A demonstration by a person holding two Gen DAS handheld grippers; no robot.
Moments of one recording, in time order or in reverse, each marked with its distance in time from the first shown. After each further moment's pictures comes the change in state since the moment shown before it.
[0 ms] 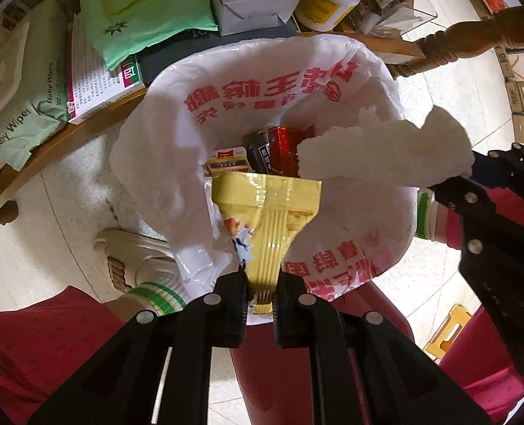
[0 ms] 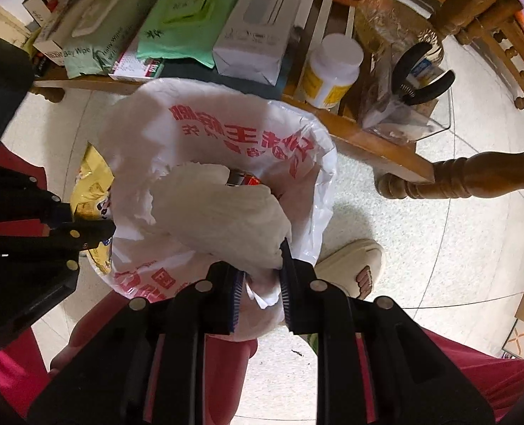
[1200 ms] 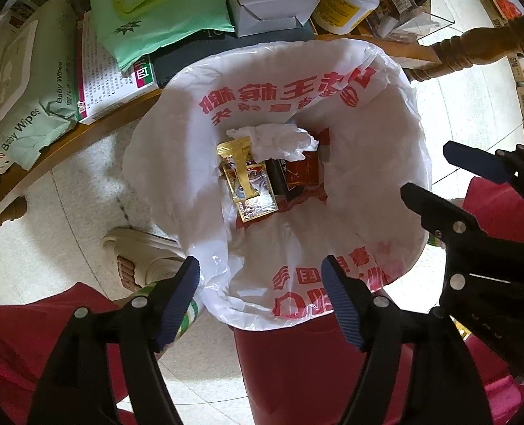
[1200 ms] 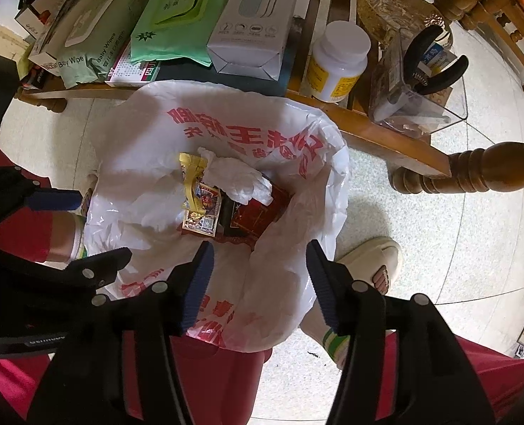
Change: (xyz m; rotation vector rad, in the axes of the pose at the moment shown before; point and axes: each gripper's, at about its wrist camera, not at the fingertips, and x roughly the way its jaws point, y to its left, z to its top) left arm 0.001 0.005 0.003 -0.022 0.000 0.057; right arm 0.013 -0.002 0.006 0.046 0.000 0.050
